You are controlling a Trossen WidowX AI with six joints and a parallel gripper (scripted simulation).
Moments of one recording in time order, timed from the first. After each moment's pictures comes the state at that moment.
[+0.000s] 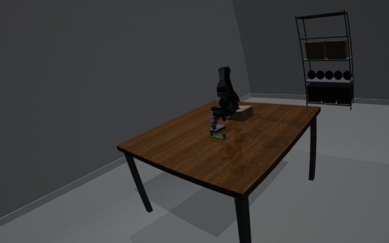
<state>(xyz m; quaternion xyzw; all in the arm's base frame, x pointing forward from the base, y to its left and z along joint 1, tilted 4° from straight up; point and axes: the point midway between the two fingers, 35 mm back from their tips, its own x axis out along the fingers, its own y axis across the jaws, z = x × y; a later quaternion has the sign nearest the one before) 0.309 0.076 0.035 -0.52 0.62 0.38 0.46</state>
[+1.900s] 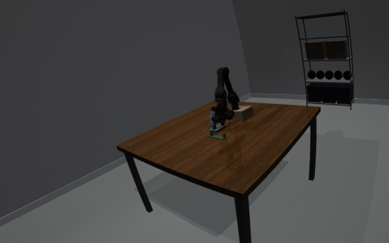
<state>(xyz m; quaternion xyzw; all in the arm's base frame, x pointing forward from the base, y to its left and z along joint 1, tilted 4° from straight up) 0.299 0.047 -0.004 -0.51 0.63 0.38 0.45</state>
